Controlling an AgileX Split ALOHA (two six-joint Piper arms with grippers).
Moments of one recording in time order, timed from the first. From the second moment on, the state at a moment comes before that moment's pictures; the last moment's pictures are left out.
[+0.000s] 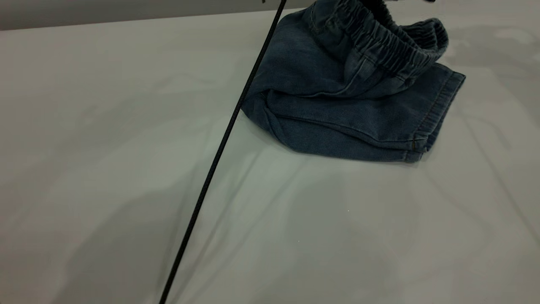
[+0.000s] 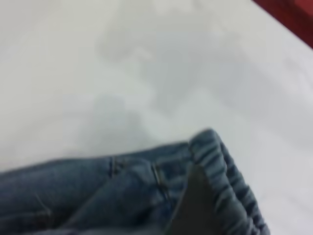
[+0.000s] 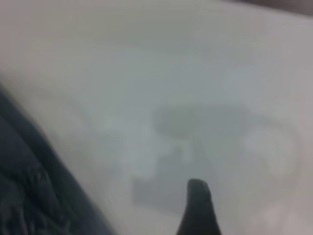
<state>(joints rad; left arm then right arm) -0.60 2.63 -2.36 -0.80 0.75 0.68 -0.01 2.13 -1.79 -0.03 0.77 -0.19</state>
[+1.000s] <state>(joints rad) -0.58 2.70 -2.36 -0.16 0.85 0.47 -0.01 2.13 -2.18 0.41 1.10 -0.28</state>
